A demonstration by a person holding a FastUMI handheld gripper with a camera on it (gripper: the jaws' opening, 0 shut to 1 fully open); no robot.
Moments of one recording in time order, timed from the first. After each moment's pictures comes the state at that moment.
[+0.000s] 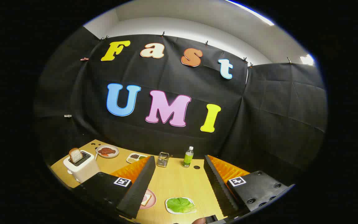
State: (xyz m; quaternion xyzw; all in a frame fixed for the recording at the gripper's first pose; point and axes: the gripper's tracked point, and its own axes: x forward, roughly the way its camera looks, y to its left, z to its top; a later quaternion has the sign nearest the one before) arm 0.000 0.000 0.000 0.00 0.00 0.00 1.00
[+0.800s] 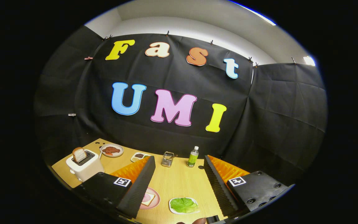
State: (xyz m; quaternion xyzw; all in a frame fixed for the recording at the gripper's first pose) arm 0.004 0.018 -0.001 -0.01 0.01 0.03 1.00
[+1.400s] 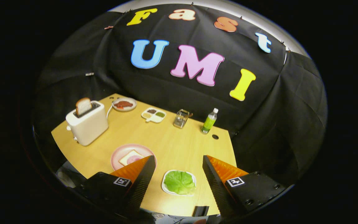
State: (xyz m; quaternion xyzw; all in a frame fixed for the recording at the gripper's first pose) arm 0.036 0.003 -0.178 -0.09 0.21 0.14 0.96
